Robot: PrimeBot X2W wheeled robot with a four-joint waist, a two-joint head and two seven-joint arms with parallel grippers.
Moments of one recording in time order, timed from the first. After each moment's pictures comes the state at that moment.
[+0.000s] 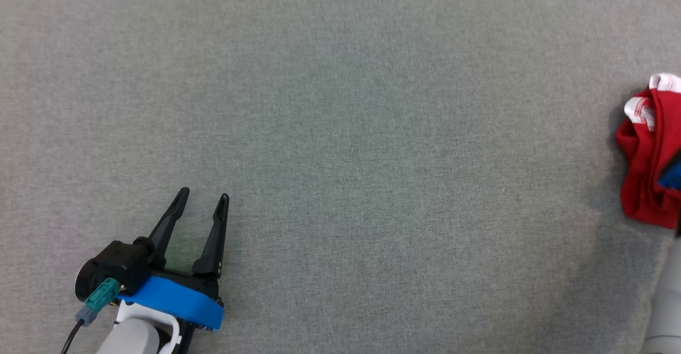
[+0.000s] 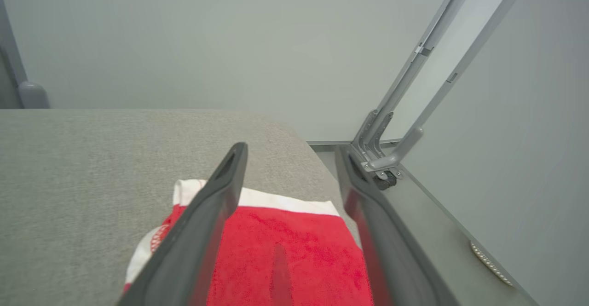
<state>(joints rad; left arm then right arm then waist) -0.19 0.33 -0.36 0.26 -0.48 -0.13 -0.26 -0.73 -0.05 -0.80 0.57 -0.56 0.13 -0.26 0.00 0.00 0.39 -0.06</state>
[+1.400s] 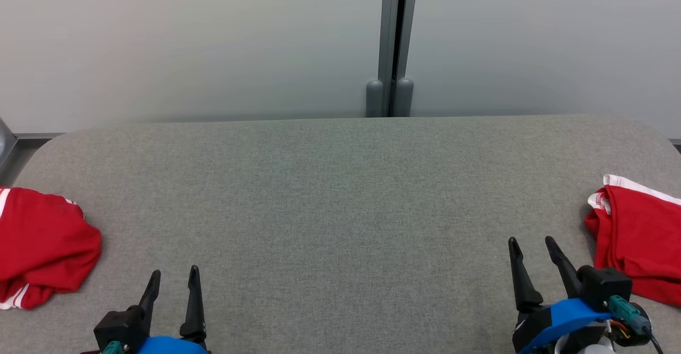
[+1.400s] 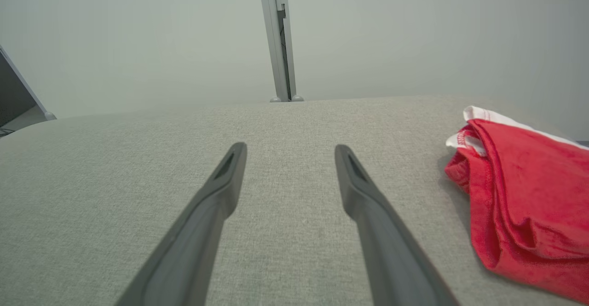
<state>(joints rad) -0.03 0.08 0.00 0.45 -0.22 -0.13 -0.26 -0.14 -0.05 -0.04 0.48 0.13 0.13 -0.26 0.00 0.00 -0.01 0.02</state>
